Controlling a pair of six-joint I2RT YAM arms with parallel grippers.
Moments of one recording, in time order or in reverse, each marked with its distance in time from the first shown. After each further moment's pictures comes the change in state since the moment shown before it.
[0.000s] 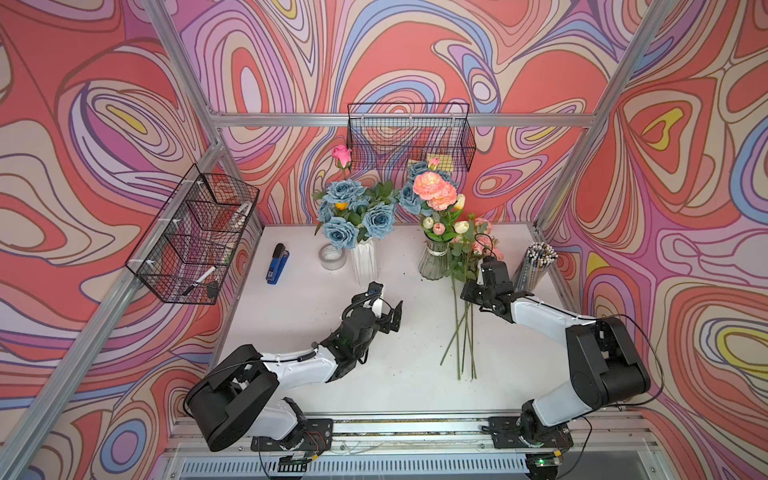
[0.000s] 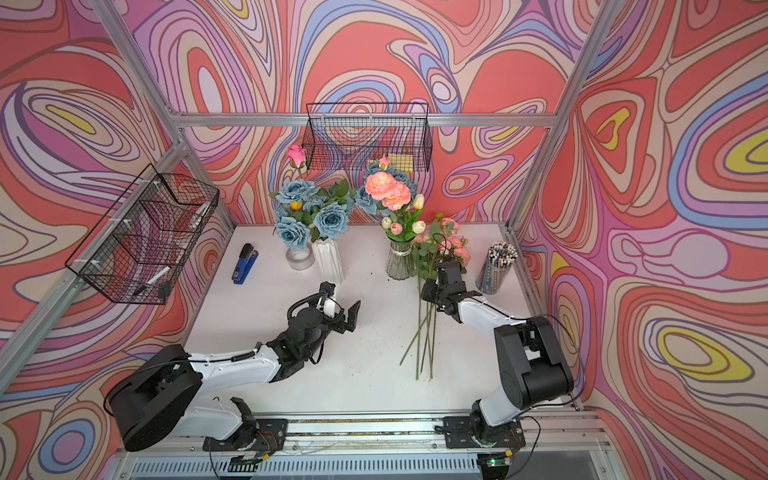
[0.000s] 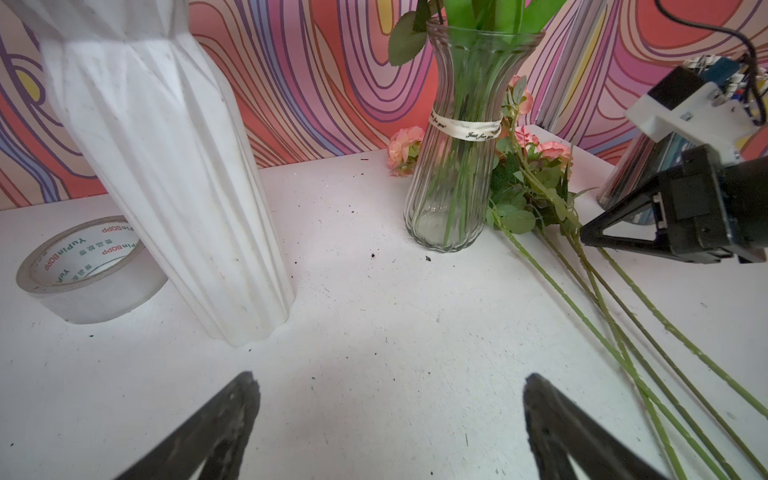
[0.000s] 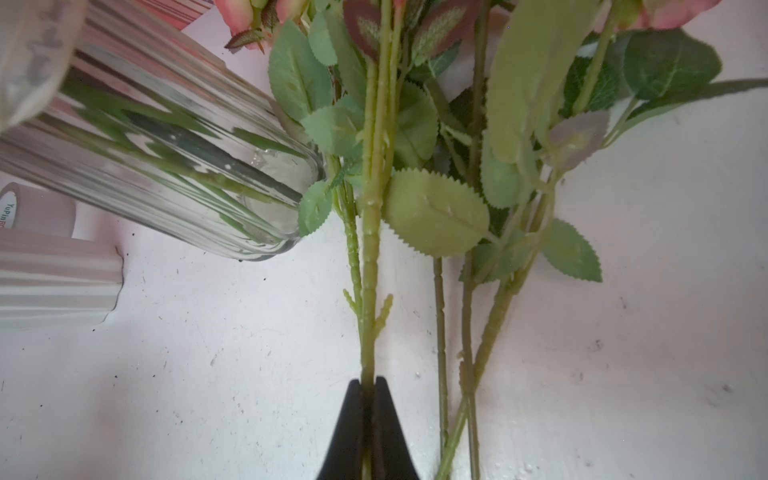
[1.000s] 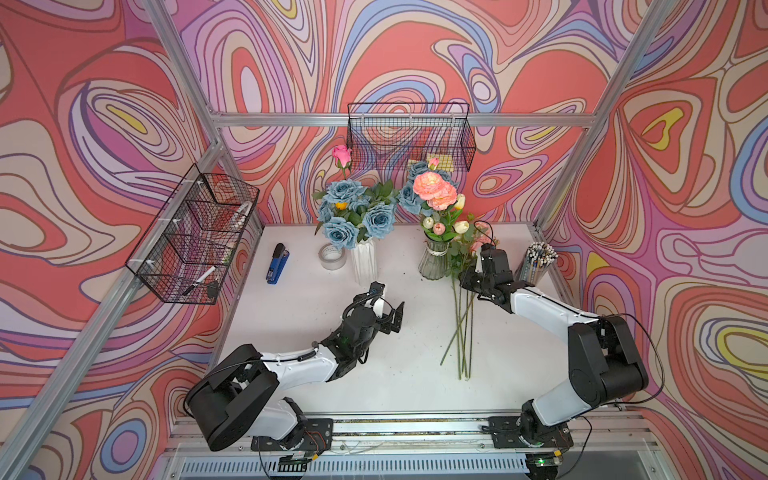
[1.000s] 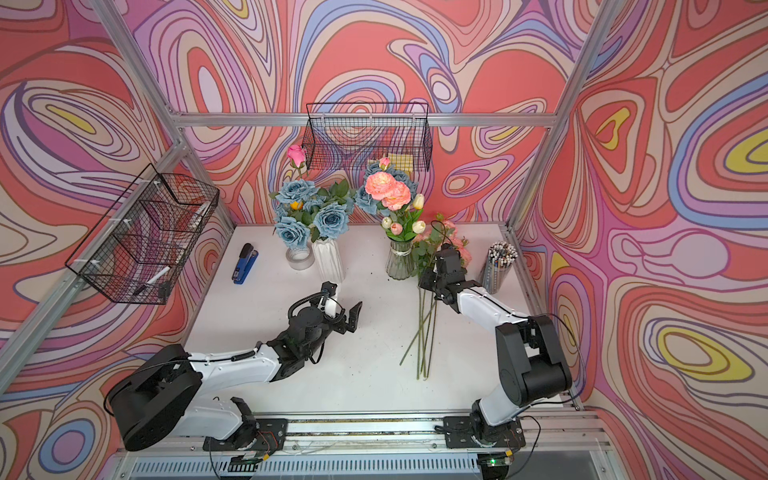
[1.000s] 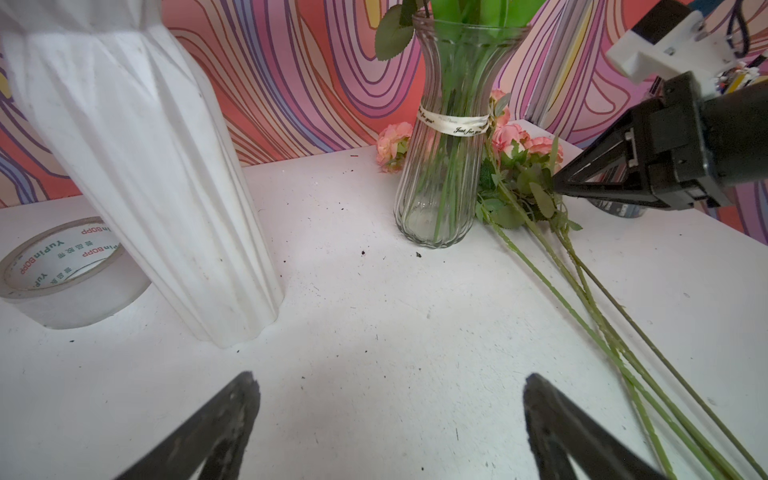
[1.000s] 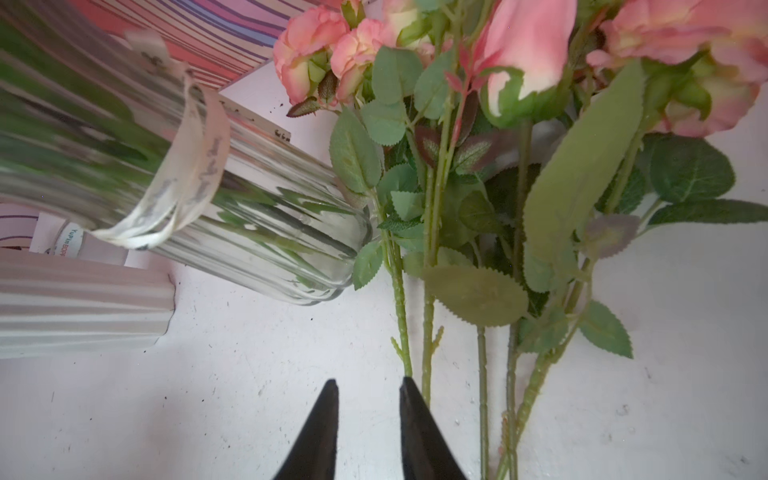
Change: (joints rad) left arm 0.000 0.009 0.030 -0.020 0.041 0.000; right arm 0.004 -0.014 0.120 -0.055 -0.002 -0.020
